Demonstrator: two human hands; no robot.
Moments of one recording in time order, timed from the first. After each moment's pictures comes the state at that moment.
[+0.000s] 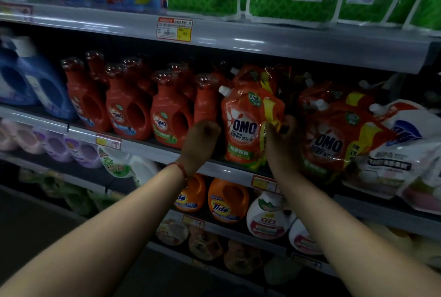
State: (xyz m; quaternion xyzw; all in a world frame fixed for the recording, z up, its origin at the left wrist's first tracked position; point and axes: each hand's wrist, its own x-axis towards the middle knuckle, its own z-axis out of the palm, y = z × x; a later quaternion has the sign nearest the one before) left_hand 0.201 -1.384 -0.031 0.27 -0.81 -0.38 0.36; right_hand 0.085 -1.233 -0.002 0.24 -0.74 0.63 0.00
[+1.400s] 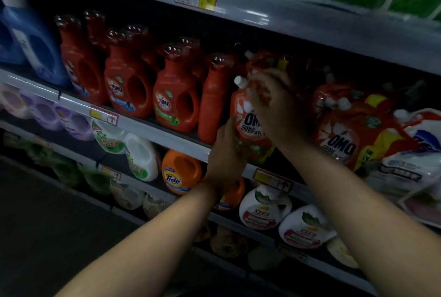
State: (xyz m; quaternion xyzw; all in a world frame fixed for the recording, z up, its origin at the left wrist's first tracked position) left_hand 0.175 -1.328 -0.088 0.26 -0.79 -0.41 0.39; right_hand 0.089 -1.275 0.045 0.52 -0.73 0.43 0.11
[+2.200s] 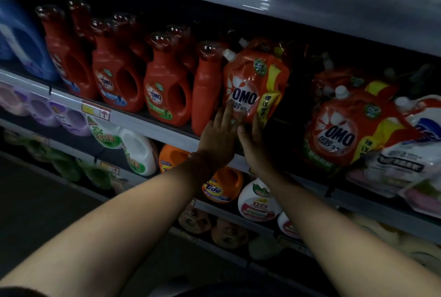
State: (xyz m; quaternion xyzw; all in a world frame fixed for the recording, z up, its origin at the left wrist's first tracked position) left_hand 0.154 -1.366 -0.091 0.25 -0.96 0.00 0.15; right_hand 0.080 -1.265 -0.081 0.36 -0.75 0.51 -0.22
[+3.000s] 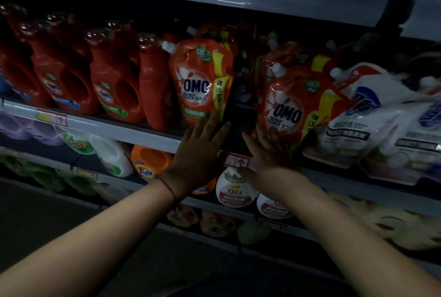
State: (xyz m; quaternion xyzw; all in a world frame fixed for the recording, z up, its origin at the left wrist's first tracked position) left_hand 0.151 -1.270 -0.065 0.20 -0.97 -0.05 0.12; right_hand 0.039 -1.121 -0.025 0.47 -0.87 0.05 -0.13
